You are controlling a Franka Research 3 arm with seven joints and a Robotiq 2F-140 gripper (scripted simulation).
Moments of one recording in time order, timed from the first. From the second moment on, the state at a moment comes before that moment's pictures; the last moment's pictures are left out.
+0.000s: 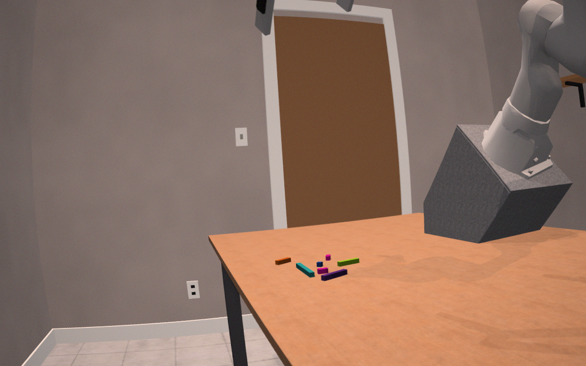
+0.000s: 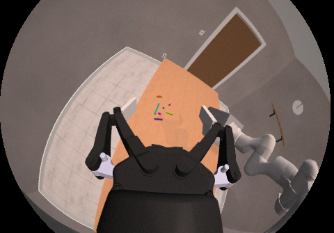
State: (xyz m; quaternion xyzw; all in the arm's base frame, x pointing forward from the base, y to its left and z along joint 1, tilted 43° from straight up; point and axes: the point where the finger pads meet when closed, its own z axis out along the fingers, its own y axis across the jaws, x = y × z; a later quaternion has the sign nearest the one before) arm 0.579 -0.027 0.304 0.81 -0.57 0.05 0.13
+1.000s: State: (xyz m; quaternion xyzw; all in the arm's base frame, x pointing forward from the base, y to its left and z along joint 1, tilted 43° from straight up) arm 0.574 -0.022 0.333 0.84 -0.53 0.03 0.10
